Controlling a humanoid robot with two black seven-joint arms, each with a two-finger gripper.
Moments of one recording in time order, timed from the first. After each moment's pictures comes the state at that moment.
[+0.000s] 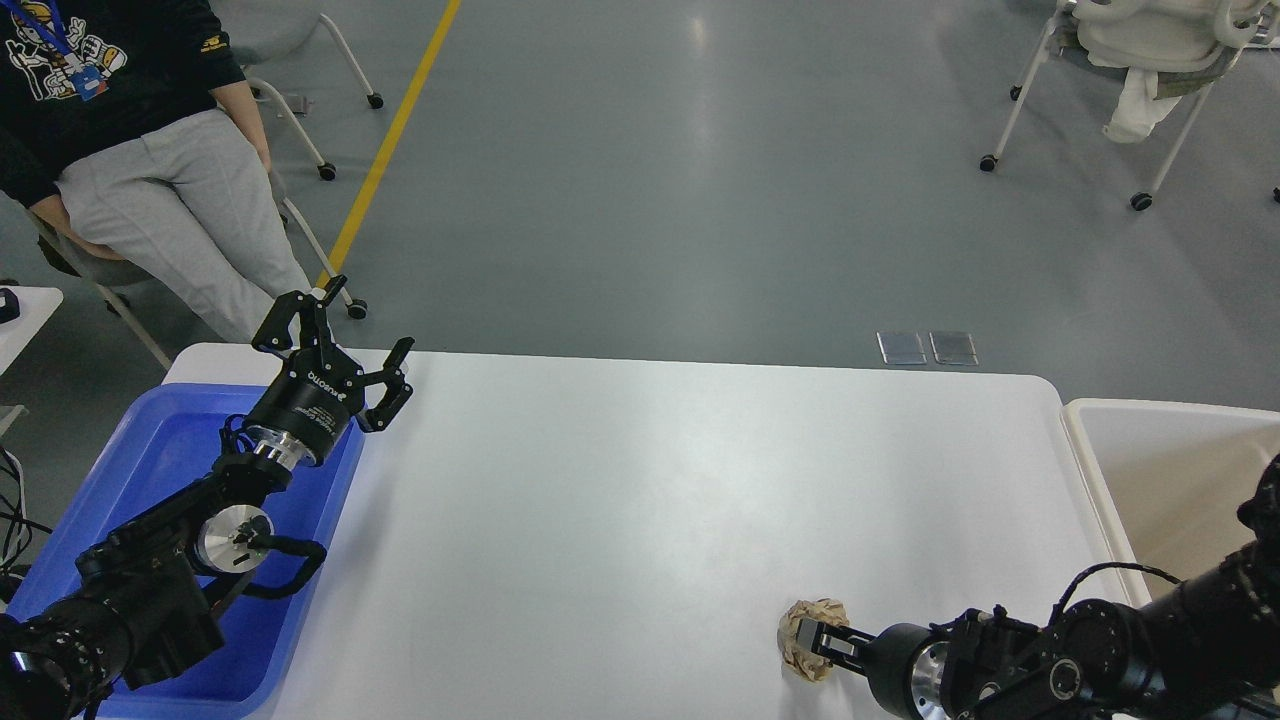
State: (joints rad) left arm -0.64 0.33 -0.61 -0.46 0.08 -0.61 -0.60; right arm 1.17 -0.29 -0.92 1.50 -0.24 -0.68 0.16
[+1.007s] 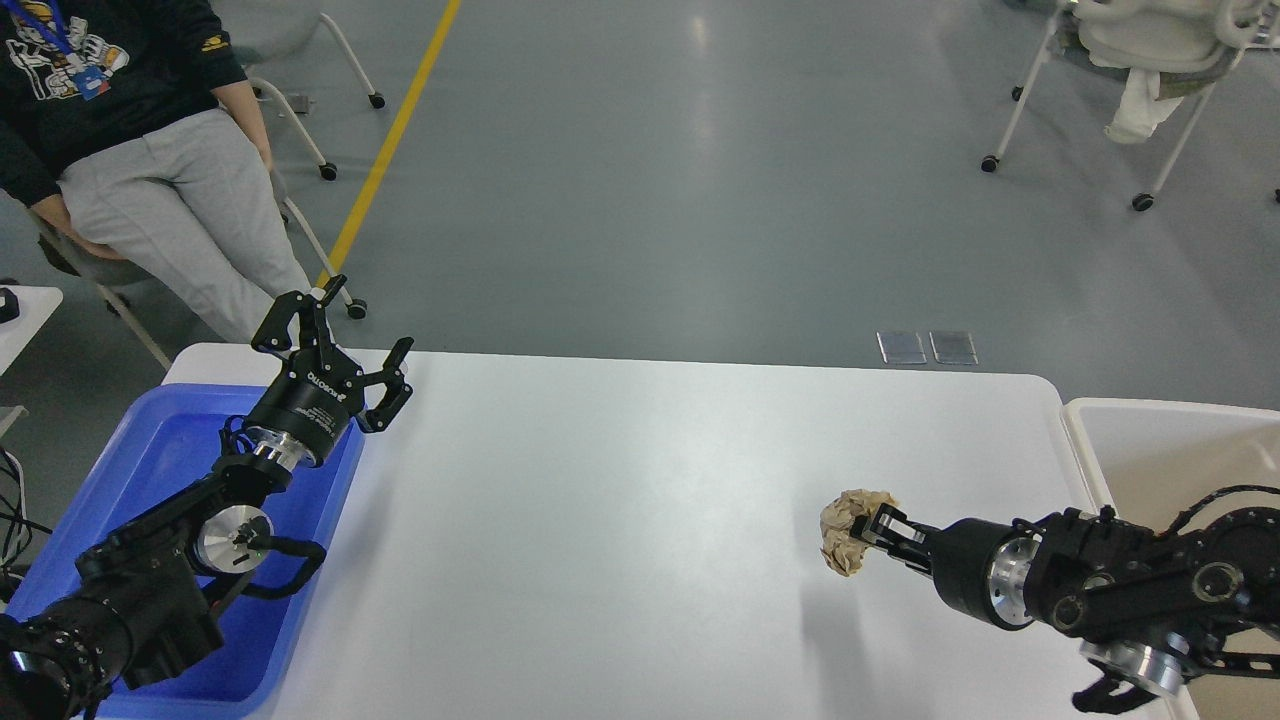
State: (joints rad) left arm -0.64 0.33 -0.61 -0.46 0.08 -0.61 -0.60; right arm 1.35 -0.60 -0.83 1.63 -0.25 -0.53 0.26
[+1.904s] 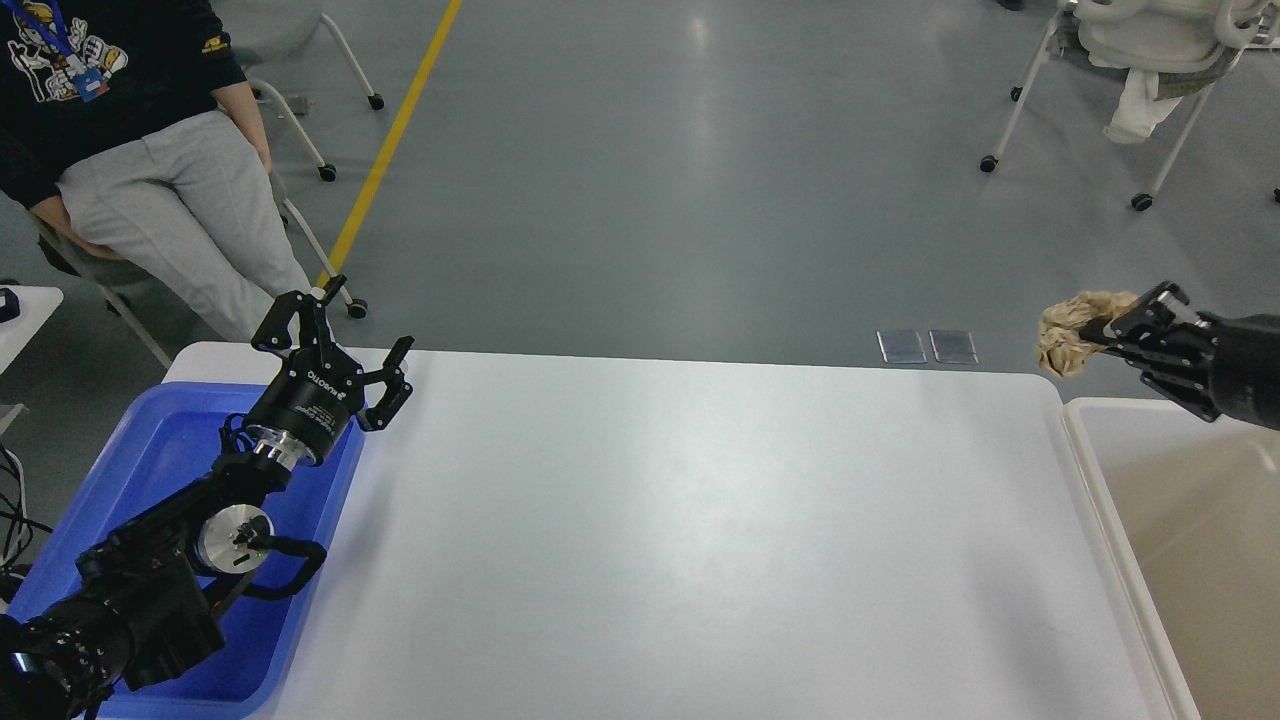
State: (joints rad) left arm -0.64 0.33 -0.61 -0.46 0.08 -0.61 -0.60; right arm 1.70 -1.12 -0.82 1.39 -0.18 0.02 0.23
